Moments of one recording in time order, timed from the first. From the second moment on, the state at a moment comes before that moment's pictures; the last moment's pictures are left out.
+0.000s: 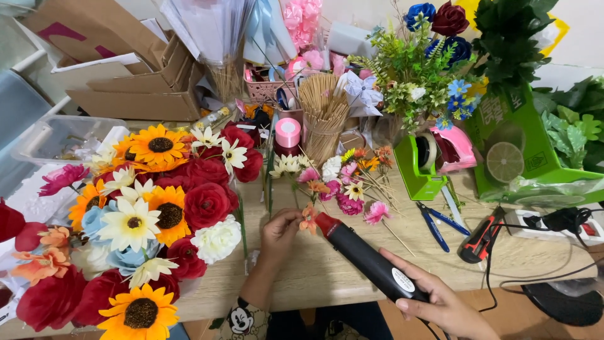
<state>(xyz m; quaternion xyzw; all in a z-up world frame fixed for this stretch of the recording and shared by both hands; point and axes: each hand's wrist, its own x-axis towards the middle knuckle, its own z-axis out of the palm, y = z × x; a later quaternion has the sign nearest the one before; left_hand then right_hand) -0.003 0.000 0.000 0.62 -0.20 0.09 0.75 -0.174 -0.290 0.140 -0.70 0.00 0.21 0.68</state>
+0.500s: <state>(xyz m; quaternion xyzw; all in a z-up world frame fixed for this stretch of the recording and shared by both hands) -0.001 0.000 -0.006 0.64 -0.22 0.12 0.73 -0.176 -0.289 0.152 -0.76 -0.06 0.24 0.60</state>
